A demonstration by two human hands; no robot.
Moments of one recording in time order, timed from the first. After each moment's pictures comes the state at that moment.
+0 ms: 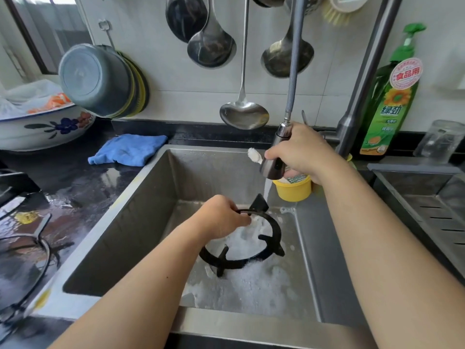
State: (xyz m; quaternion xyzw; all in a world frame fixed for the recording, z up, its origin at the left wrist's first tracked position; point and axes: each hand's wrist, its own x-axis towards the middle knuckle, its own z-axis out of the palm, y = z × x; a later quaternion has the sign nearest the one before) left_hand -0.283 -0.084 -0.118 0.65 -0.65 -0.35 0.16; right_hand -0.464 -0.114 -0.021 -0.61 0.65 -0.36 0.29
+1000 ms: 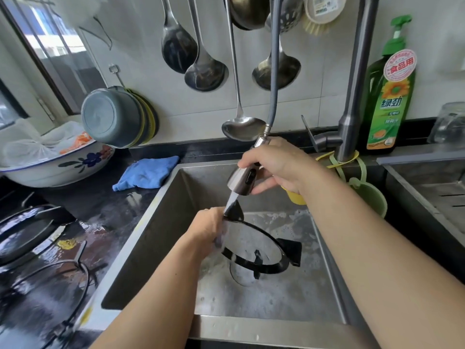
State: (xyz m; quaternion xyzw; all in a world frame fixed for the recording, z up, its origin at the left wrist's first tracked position) left_hand -0.253 -0.087 -0.122 0.63 -0.45 -0.52 0.37; right_hand -0.431 -0.100 -0.012 -0.55 0.50 -0.40 0.53
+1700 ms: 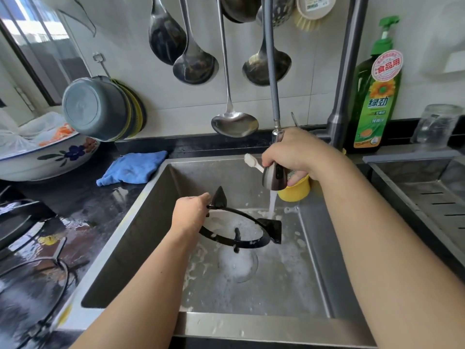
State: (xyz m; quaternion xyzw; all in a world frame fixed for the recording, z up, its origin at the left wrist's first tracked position) left_hand -0.247 -0.111 -0.133 0.66 -0.48 -0.37 0.44; right_hand -0.474 -0.097 0.000 -0.60 0.67 -0.29 0.34
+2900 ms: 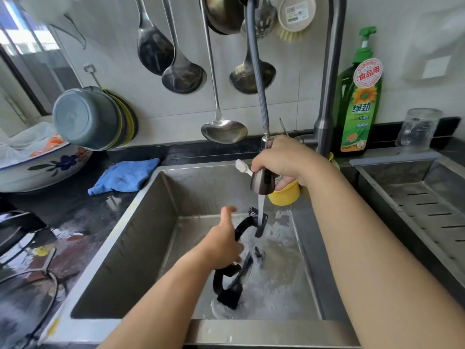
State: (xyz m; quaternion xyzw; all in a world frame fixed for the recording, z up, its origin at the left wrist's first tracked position) left_hand -0.302 -0.069 -0.140 0.60 -0.71 -0.35 0.13; right_hand -0.480 -0.097 -0.002 -0.59 0.64 -0.31 0.37
